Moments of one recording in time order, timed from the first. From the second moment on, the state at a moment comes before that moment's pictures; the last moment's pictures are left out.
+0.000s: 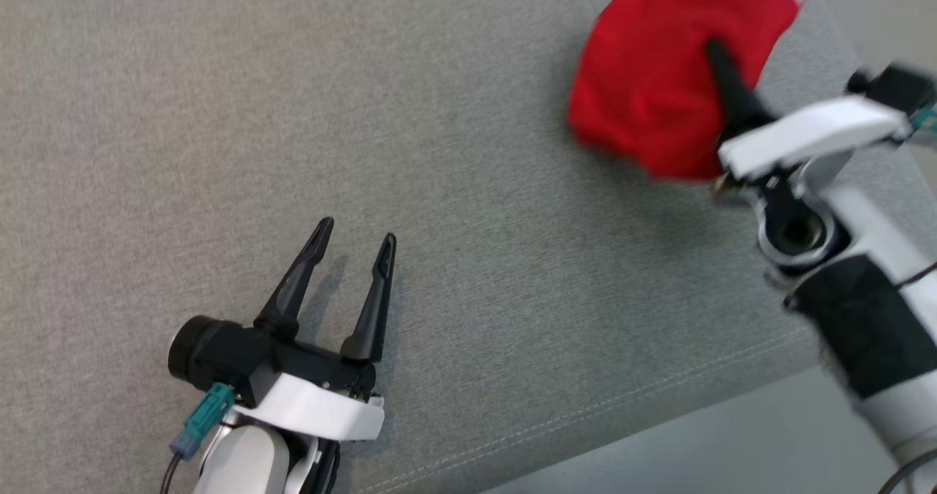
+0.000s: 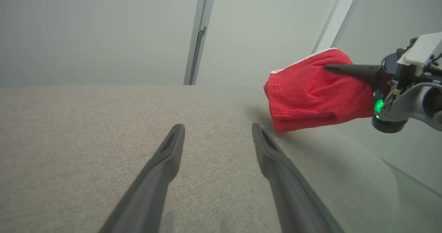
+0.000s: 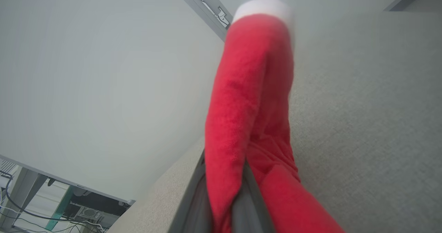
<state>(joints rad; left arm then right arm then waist) -0.16 0.05 -0.23 0.06 -0.22 -0.09 -0.26 -0.85 -0.22 0.59 0.69 1.41 0.13 -0.20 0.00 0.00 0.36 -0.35</state>
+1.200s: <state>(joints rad) -0.32 0.11 -0.25 -0.17 -0.16 -0.12 -0.27 -1.47 -0.37 0.45 1.27 1.34 0.13 -0.25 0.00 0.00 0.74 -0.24</state>
